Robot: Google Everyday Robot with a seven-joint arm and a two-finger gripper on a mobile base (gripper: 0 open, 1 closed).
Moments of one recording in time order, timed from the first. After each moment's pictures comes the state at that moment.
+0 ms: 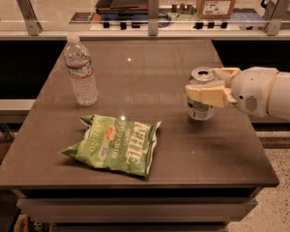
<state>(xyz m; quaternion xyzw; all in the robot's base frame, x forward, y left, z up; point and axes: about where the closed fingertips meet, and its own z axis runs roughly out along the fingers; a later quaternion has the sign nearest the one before) 0.518 -0.139 0.920 -0.34 0.74 0.22 0.54</state>
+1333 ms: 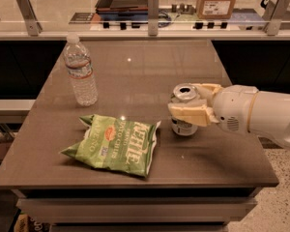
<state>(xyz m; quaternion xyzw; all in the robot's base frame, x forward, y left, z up) 0.484 -0.094 0.891 -0.38 0.73 0.24 0.52</state>
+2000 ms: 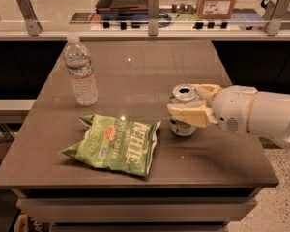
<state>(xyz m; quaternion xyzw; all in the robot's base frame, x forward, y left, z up) 0.483 -0.092 0.891 -0.38 0.73 0.24 0.52</state>
